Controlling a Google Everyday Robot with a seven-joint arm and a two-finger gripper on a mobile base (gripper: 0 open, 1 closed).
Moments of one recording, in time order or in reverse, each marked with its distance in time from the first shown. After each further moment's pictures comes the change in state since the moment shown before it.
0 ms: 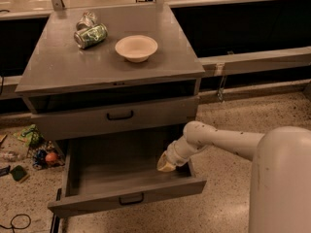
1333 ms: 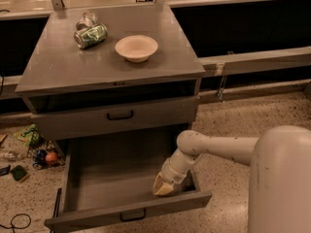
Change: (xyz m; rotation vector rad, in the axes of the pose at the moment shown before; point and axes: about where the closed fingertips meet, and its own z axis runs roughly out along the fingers) arm -0.013 0.106 0.017 -0.311 -0.015 0.020
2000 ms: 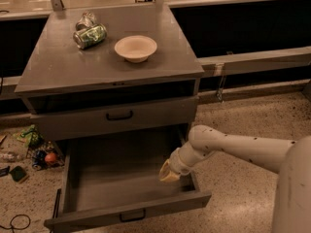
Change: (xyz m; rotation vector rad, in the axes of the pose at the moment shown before) arm -0.002 -0.025 -0.054 0.215 -0.008 -0.016
